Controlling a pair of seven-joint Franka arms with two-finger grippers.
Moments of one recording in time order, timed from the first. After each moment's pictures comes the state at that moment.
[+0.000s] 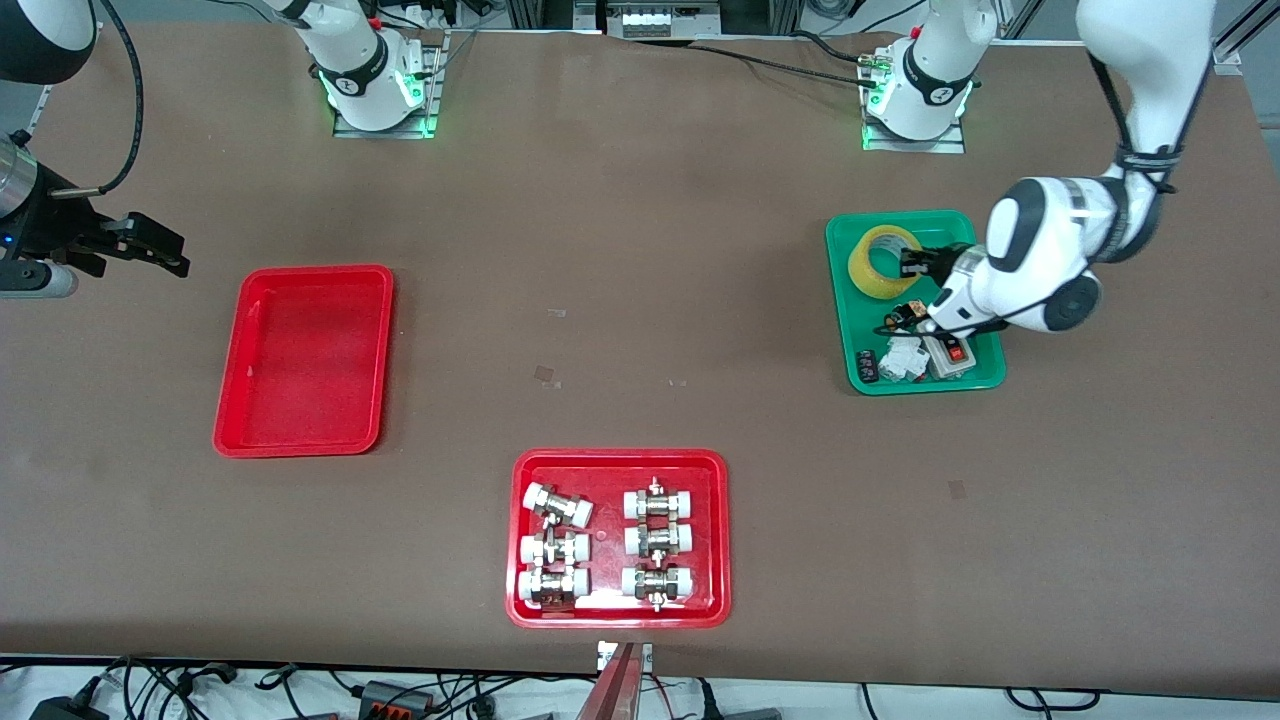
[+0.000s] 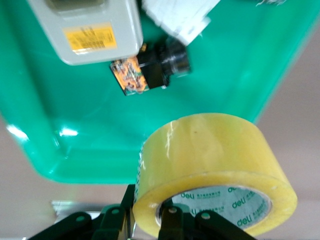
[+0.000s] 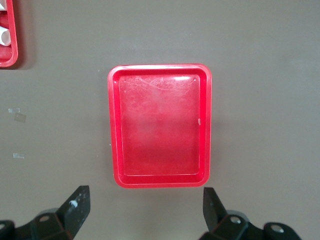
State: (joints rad) left arm 0.06 0.27 -0.12 -2.10 -0.18 1.72 -0.16; right arm -0.05 0.01 0.03 -1.71 -0.02 1.70 -0.04
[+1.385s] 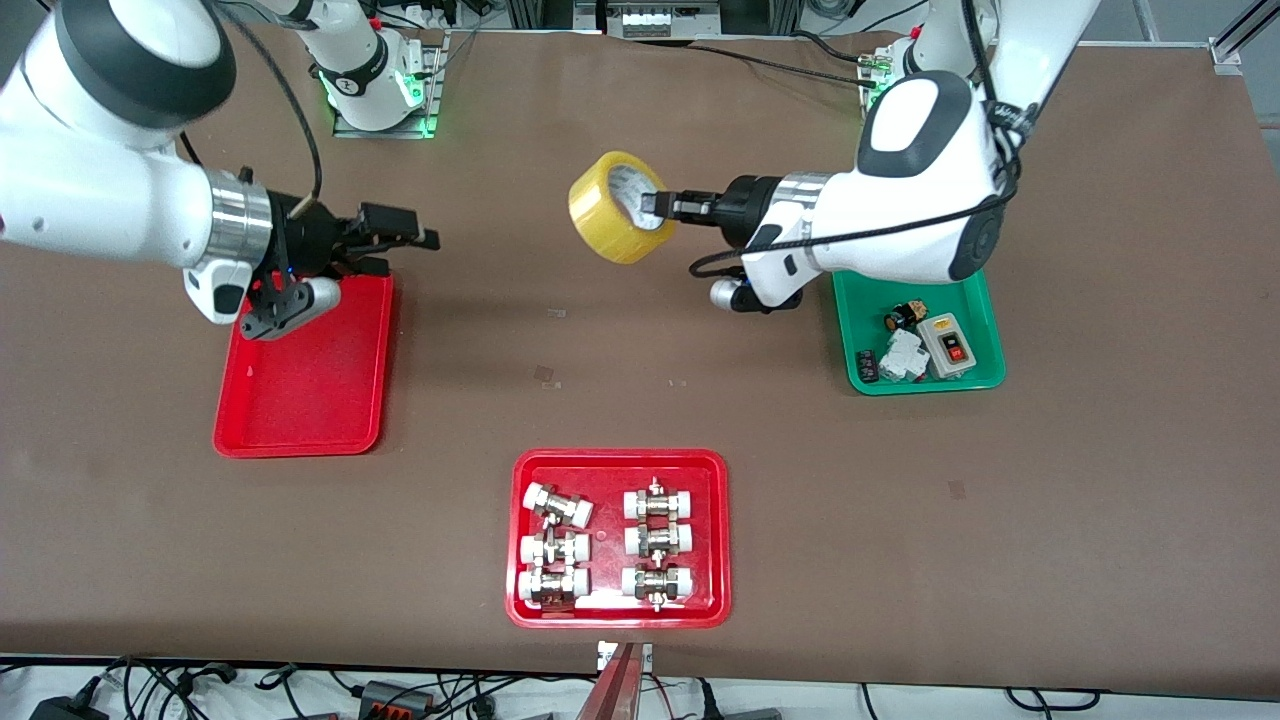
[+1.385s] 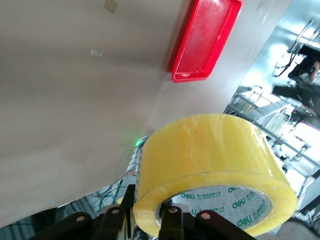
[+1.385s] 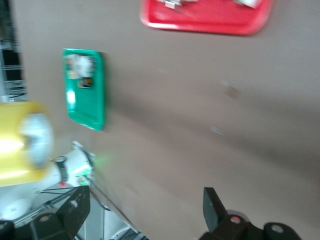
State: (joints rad) left arm -0.12 0.37 -0.45 -1.56 -0.89 1.83 -0.47; right arm 0.20 0.17 0.05 -1.59 0.67 1.64 -0.05
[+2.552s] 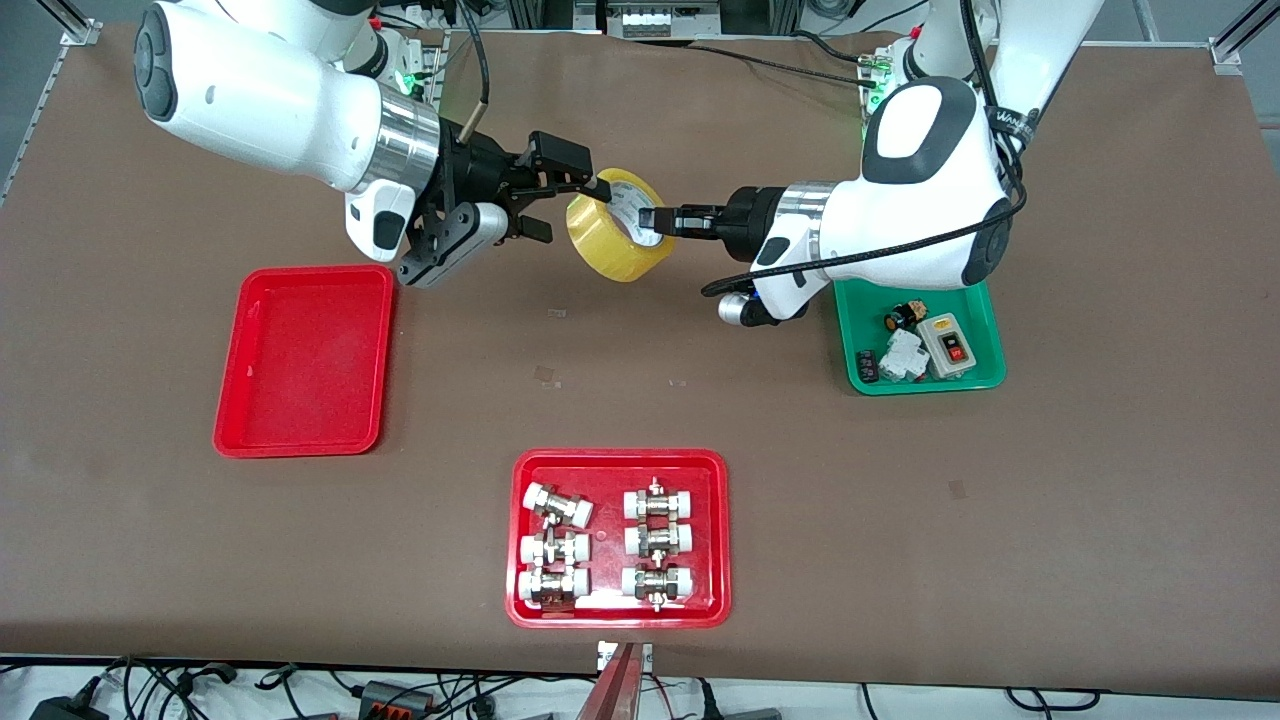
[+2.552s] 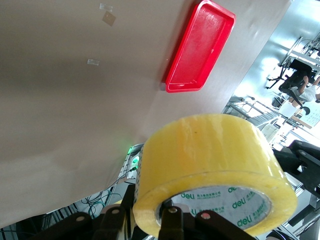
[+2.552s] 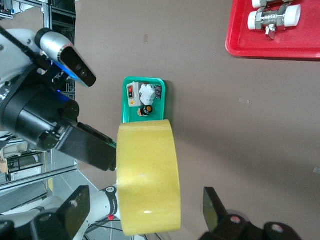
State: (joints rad) left arm -0.11 0.37 -0.44 -1.54 -0.89 1.83 -0.49; right arm 0.46 0.23 0.05 -1.48 0.74 1.90 0.16
